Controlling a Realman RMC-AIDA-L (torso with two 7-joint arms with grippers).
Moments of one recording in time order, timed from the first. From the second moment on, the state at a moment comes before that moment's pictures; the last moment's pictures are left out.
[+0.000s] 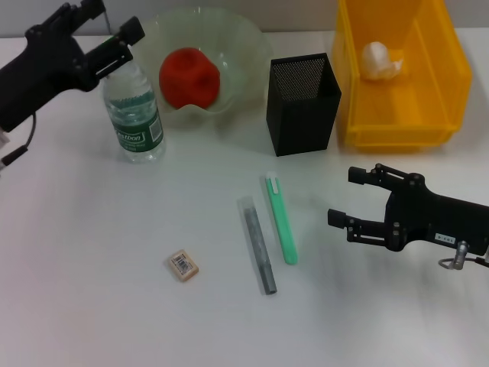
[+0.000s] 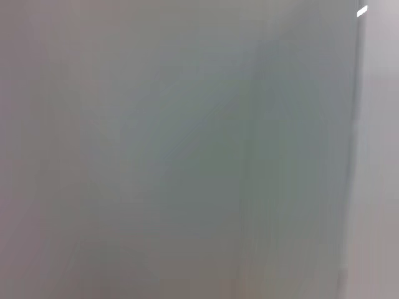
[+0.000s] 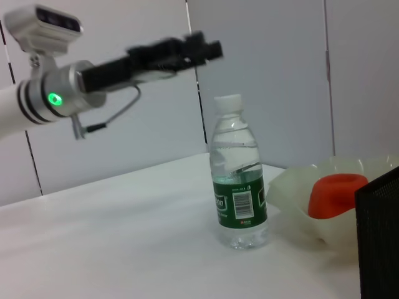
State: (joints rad) left arm -0.49 -2.05 0.64 0.44 1.44 1.53 -1.02; right arm 0.42 2.08 -0.65 -0.39 -1.89 -1.50 0.92
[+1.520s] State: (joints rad) left arm -0.32 -2.00 0.91 0.40 1.74 1.65 -0.92; right arm 0.42 2.08 -0.65 -0.39 -1.88 -1.50 0.93
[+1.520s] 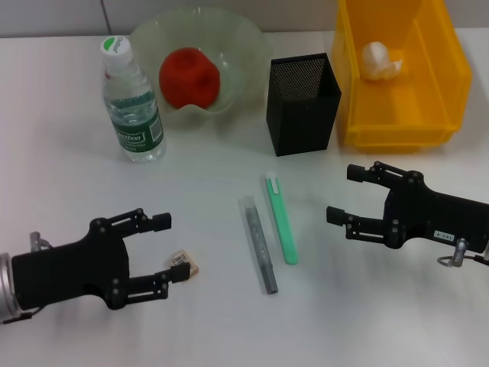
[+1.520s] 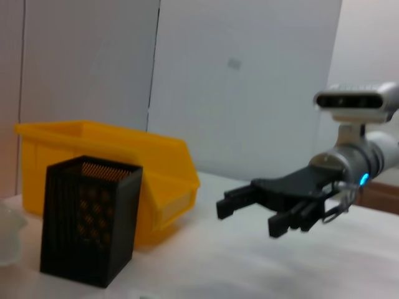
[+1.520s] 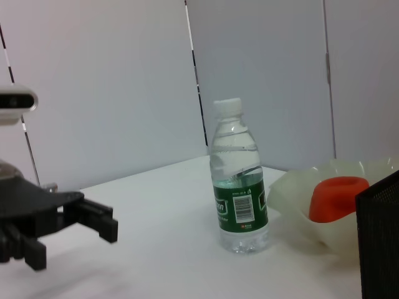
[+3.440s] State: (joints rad) left arm -0.30 -2.03 0.86 0.37 1.73 1.60 -0.87; right arm 0.81 2.07 -0.95 -0.93 -2.37 -1.66 2.13
